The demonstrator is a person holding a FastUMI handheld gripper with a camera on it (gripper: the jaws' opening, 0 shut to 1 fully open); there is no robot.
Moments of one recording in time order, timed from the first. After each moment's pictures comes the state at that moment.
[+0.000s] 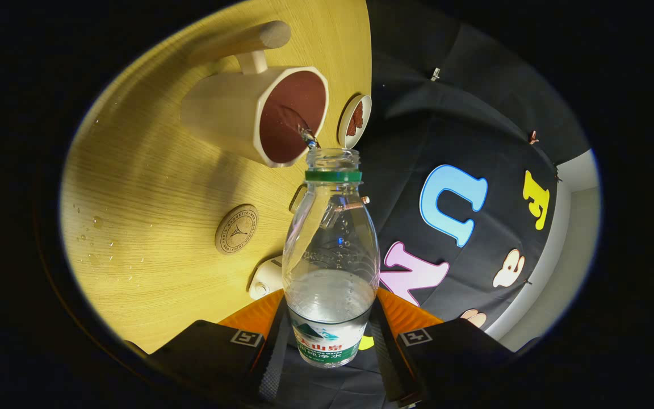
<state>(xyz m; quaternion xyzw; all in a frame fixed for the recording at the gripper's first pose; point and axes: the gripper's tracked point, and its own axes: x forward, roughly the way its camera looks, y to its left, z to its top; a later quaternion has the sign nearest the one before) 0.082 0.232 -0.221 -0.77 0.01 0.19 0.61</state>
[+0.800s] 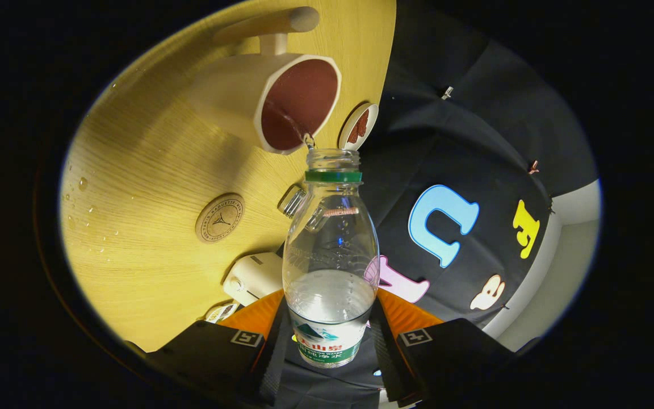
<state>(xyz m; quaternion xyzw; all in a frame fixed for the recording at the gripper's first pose) 0.098 0.239 -0.209 -0.81 -0.04 0.19 0.56</state>
